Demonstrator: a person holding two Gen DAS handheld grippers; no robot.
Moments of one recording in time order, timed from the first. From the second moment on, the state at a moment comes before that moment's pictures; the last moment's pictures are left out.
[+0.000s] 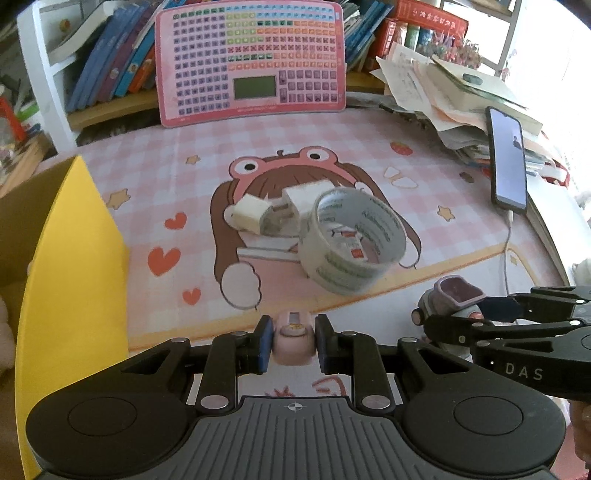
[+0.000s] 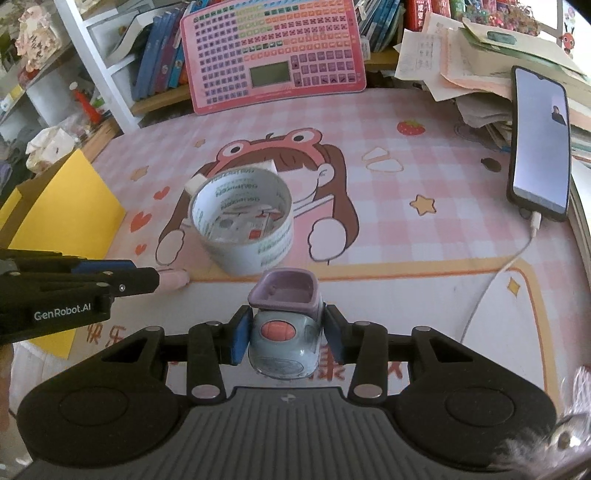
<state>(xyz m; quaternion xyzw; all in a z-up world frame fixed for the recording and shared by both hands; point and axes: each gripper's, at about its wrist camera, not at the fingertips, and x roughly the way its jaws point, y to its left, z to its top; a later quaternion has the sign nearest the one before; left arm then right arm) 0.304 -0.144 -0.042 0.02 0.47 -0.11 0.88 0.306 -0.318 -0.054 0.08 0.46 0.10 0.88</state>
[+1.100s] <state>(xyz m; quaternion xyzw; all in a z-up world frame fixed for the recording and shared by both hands) 0.203 -0.087 -0.017 -0.09 0.44 -0.17 0.88 0.219 -0.264 -0.035 0.05 0.47 0.08 0.88</state>
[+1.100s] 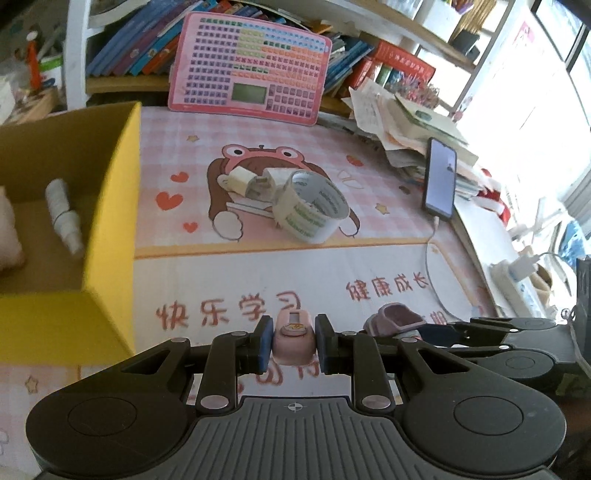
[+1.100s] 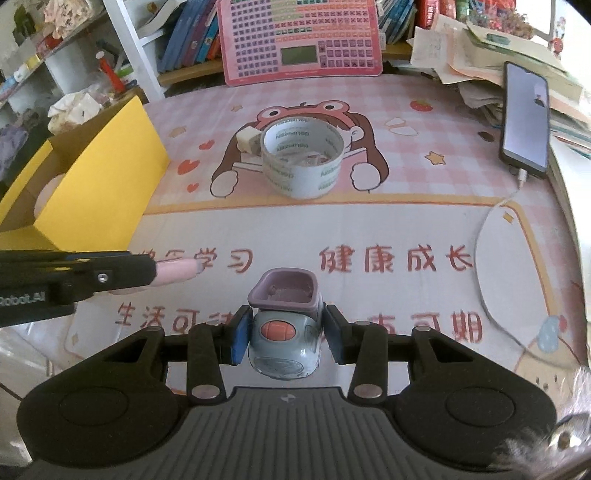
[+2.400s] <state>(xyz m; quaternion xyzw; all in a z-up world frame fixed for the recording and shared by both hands) 0.039 0.114 -0.004 -0.19 0.38 -0.09 0.90 0.103 -0.047 -0.018 -0.04 0.45 0.18 0.87</state>
